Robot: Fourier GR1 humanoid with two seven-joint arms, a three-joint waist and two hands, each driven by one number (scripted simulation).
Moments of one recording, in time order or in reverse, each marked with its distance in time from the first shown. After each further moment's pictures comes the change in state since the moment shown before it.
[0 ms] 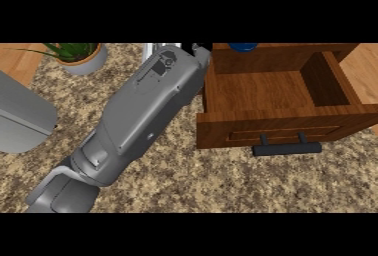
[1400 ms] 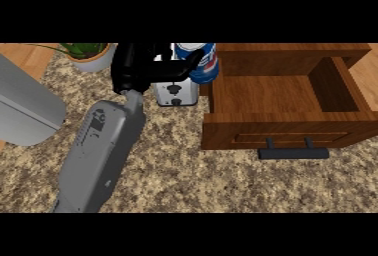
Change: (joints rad) left arm 0.539 0.001 0.211 -0.582 -0.329 -0.252 0.153; right arm 0.056 0.006 -0.044 0.016 -0.030 0.032 -0.032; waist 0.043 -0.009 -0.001
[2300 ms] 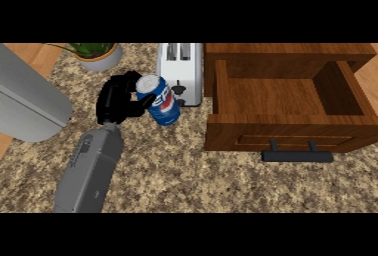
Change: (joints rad) left arm 0.211 0.007 0.234 0.307 0.026 -0.404 -0.374; right arm 0.026 0.010 -0.041 -0.008 -0.021 0.021 0.002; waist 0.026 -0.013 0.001
